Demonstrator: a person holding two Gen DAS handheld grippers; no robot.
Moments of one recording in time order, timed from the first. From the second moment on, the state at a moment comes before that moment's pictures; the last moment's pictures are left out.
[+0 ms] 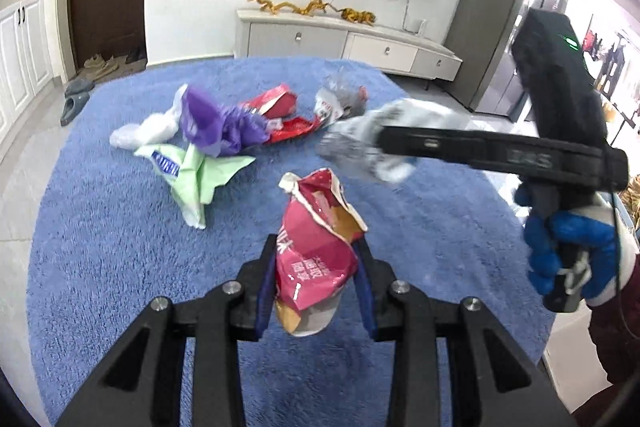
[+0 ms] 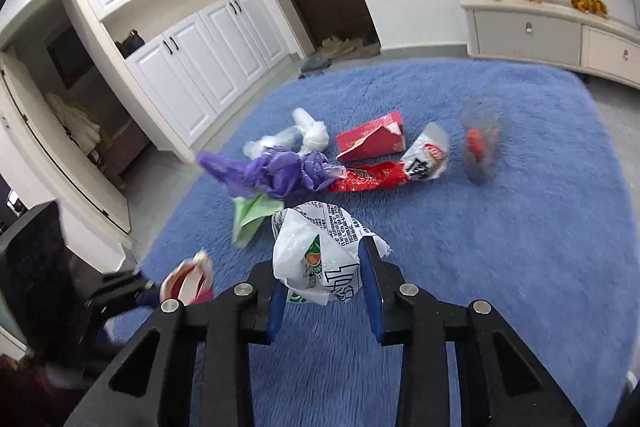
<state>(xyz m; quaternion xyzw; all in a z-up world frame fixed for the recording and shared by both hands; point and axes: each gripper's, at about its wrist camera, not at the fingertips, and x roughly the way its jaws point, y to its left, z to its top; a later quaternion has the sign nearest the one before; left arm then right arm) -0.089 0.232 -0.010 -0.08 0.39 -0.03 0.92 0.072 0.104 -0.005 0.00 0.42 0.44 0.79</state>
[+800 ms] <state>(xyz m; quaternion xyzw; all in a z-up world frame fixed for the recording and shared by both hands) 0.052 -0.078 -0.009 0.04 0.44 -0.30 0.85 0.034 -0.293 -0.056 0.16 0.44 0.09 0.88</state>
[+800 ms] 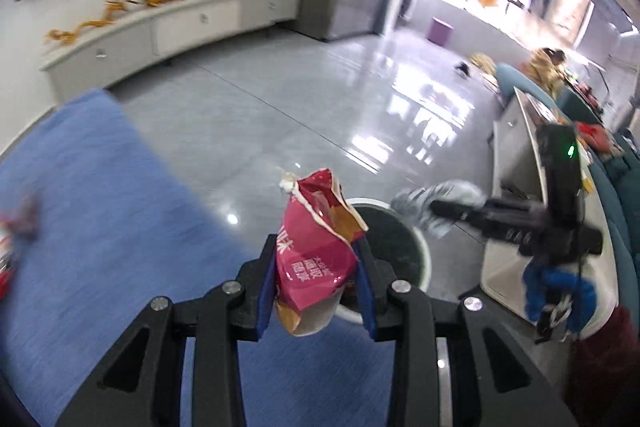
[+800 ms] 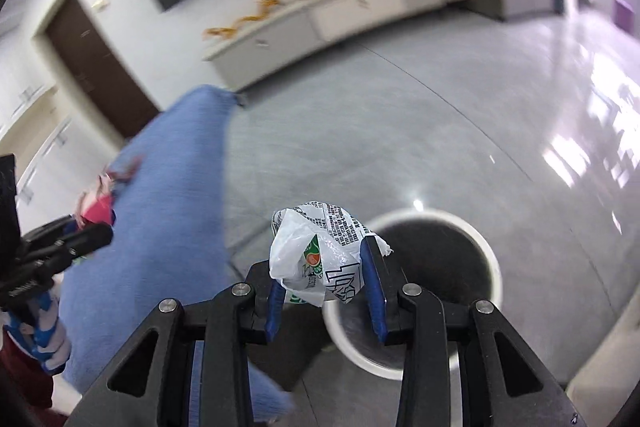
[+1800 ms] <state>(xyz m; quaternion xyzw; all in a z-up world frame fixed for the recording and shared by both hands) 0.068 -0.158 -0.010 0.07 0.40 -0.25 0.88 0.016 -0.363 -0.074 0.20 0.42 -0.03 0.88</state>
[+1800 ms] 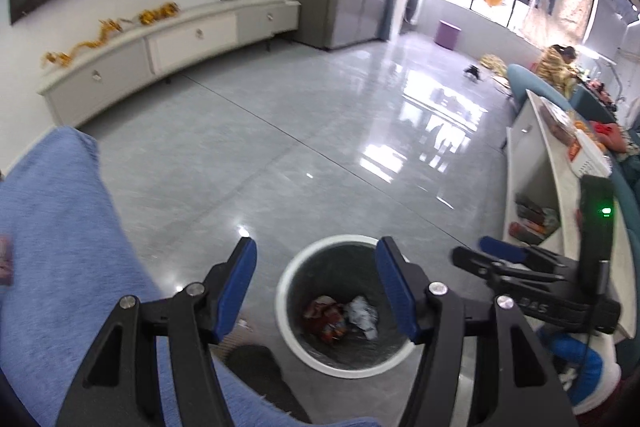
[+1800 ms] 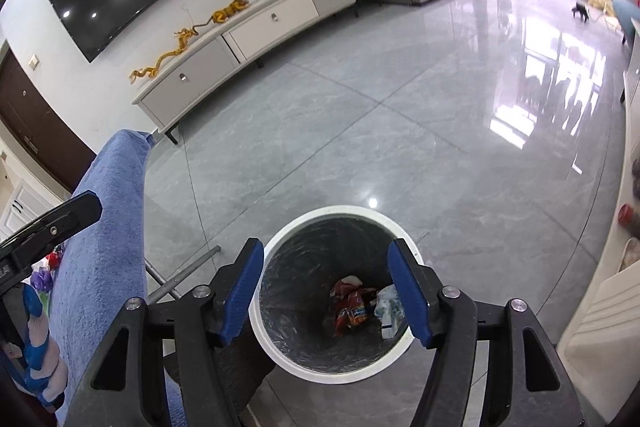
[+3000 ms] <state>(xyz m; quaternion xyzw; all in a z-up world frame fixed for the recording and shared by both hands) -0.026 0.122 0.039 -0.02 0.28 -0.04 0.96 -0.013 -0.146 0.091 0.03 0.32 0.08 0.94</state>
